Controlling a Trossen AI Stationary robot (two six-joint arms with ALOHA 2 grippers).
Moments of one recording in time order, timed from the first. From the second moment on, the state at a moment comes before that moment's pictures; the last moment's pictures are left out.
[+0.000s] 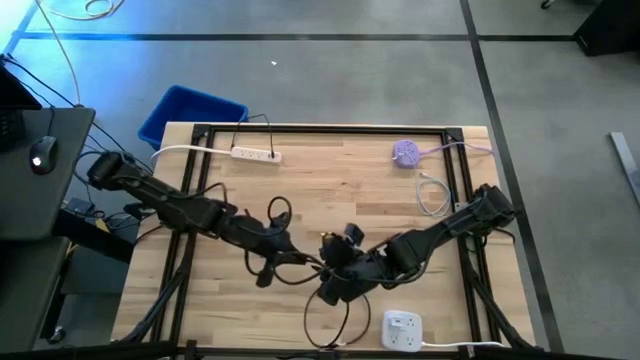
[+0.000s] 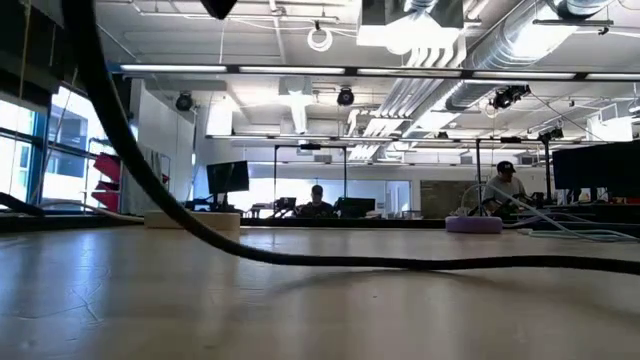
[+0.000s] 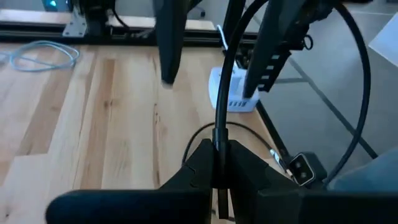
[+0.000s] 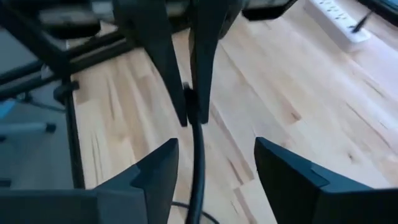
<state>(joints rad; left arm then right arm) -0.41 1.33 0.96 -0.08 -0.13 -0.21 0.49 1.93 1.88 -0.83 0.54 0.71</state>
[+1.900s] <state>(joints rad) -0.47 1.33 0.96 -0.13 -0.21 -0.17 0.48 1.98 1.88 -0.80 0.36 0.86</state>
